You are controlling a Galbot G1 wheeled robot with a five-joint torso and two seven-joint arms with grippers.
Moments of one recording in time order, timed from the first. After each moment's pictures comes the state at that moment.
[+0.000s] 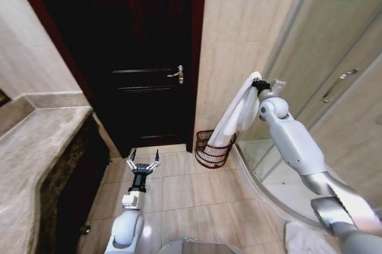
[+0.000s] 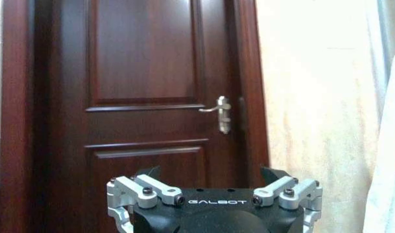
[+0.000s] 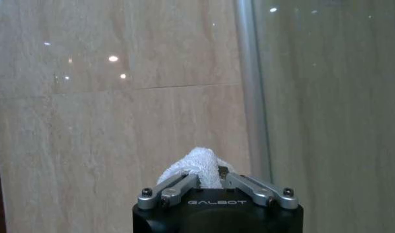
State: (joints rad) left arm 1.60 -1.55 -0.57 -1.96 0.03 -0.36 0.01; right arm -0.33 0.99 0.13 1.44 0.82 -0.23 0.36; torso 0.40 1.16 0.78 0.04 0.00
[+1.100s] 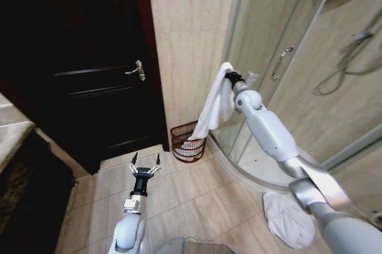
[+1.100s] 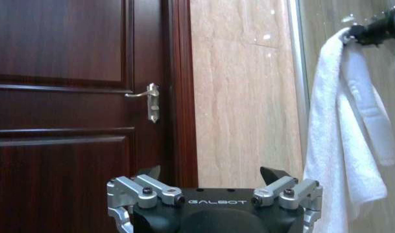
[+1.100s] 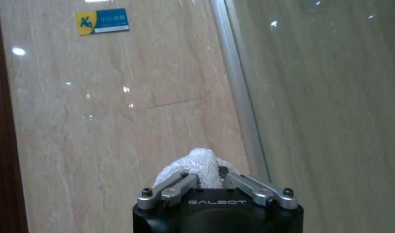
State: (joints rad) left arm 1.61 -1.56 -0.58 -1.93 0.03 -0.41 0.00; right arm -0.16 1.17 -0.06 1.32 0.91 -0.10 0.24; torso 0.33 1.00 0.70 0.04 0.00
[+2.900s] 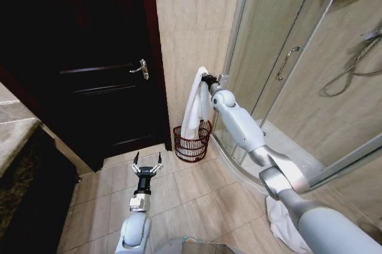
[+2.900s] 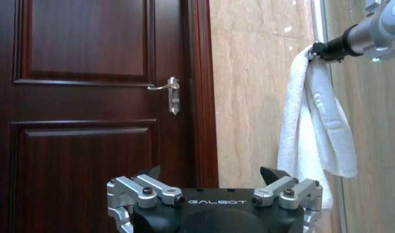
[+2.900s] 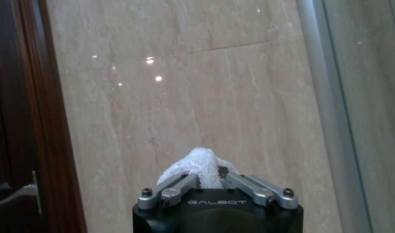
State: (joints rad) left arm 1.60 -1.60 -0.55 -1.89 0.09 -0.43 -0.04; right arm -0.10 1.39 -0.04 1.07 0.74 -0.11 0.17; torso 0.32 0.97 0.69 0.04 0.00
